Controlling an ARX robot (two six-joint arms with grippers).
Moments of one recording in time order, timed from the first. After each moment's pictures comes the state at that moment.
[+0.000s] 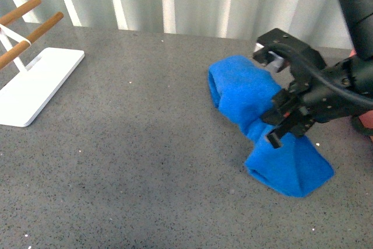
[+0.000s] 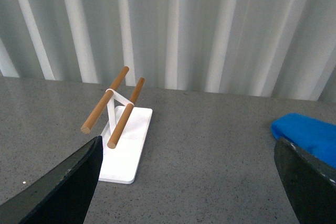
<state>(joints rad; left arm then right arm) 0.00 0.00 0.02 0.00 0.00 0.00 0.21 1.97 0.95 0.05 -0.29 -0.46</state>
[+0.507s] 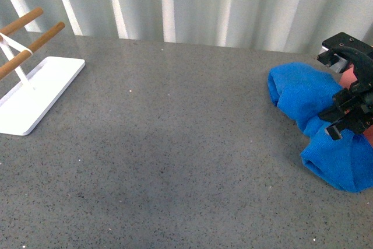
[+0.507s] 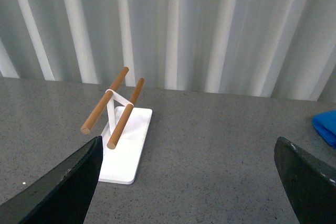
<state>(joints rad) 0.00 0.00 0.02 0.00 0.00 0.00 0.01 1.99 0.98 0.06 -0.24 -0.54</state>
